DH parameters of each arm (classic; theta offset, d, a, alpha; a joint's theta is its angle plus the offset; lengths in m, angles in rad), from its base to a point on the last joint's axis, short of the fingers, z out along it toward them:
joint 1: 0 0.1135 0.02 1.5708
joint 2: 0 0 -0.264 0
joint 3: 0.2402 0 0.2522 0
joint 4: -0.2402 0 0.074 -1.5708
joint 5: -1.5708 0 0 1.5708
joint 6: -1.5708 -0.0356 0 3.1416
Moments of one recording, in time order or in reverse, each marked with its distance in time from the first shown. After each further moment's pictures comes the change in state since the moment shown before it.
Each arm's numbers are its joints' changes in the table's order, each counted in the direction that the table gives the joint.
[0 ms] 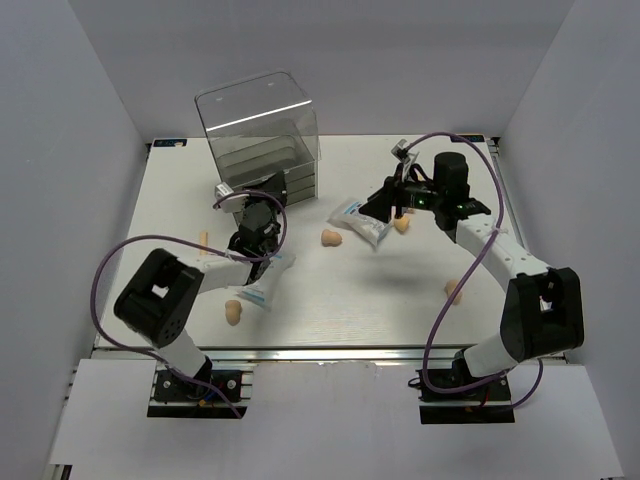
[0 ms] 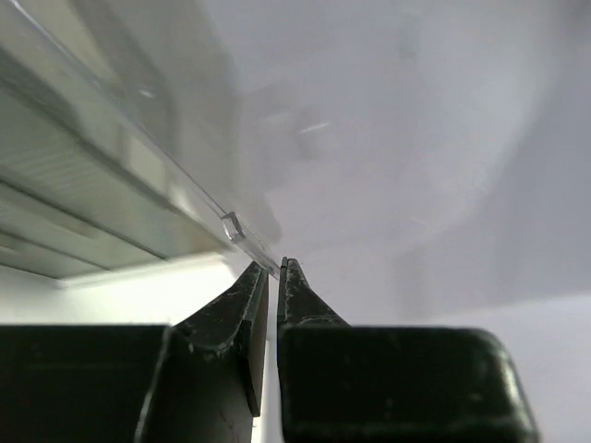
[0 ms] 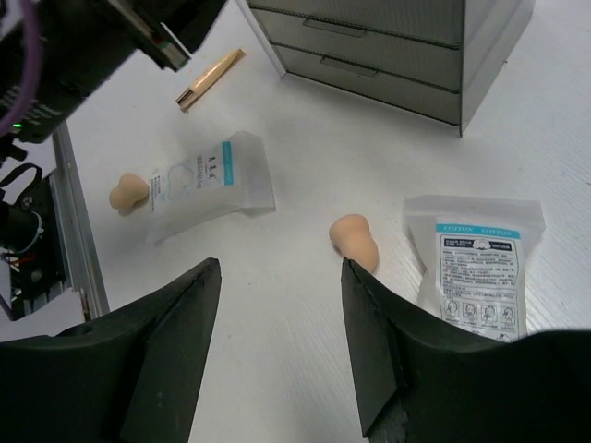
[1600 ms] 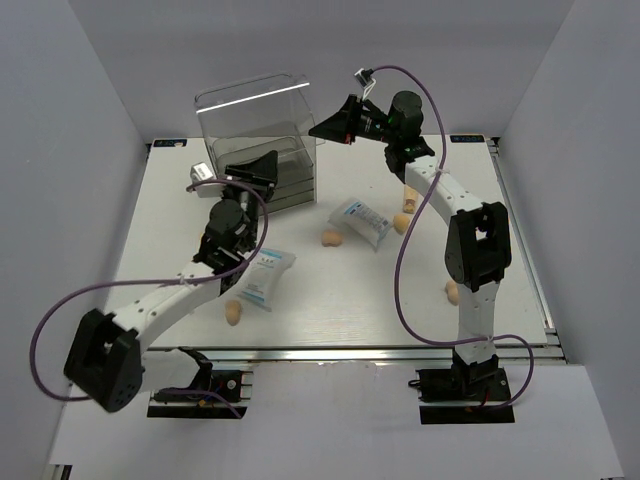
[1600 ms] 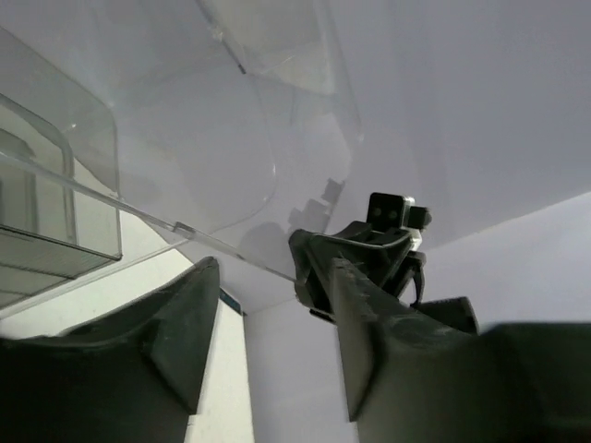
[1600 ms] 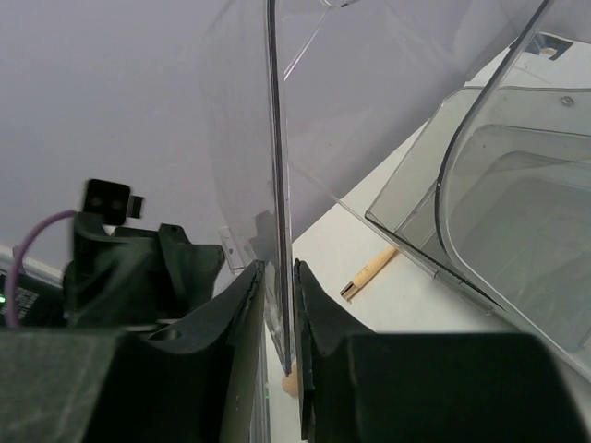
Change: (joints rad) left arm -0.027 0.391 0.038 -0.270 -0.111 -0.182; right arm 0.132 -0.605 0.788 0.420 0.066 -0.901
